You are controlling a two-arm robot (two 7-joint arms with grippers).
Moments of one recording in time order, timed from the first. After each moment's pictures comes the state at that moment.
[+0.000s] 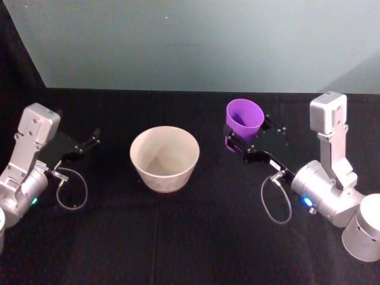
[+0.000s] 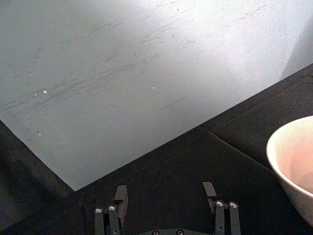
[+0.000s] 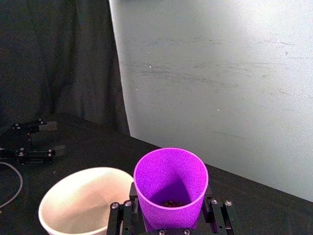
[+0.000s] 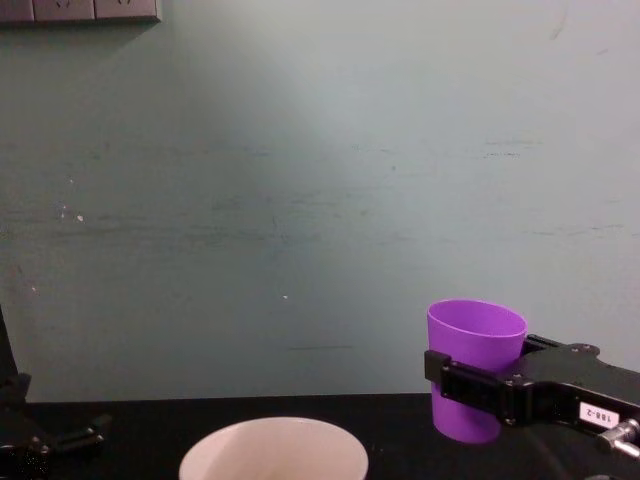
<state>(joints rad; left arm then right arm) -0.20 0.60 0.45 -1.41 -0.25 -0.12 0.03 0.15 0.32 -0.30 -1.54 0.28 -0.01 0.35</state>
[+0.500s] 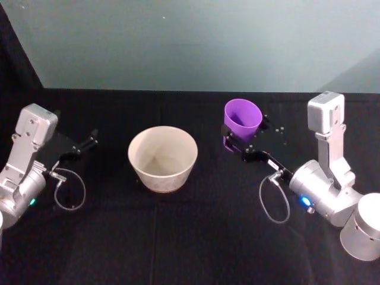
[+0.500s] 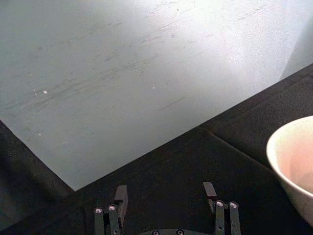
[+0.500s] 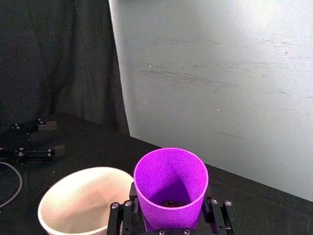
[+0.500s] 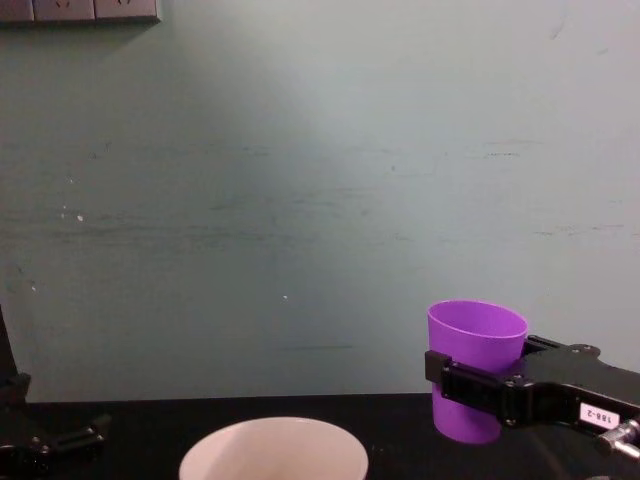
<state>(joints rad) -0.20 0.60 0.45 -1.41 -0.25 -0.12 0.03 0.15 0.32 -0.30 -1.54 0.28 -0.02 0.35</state>
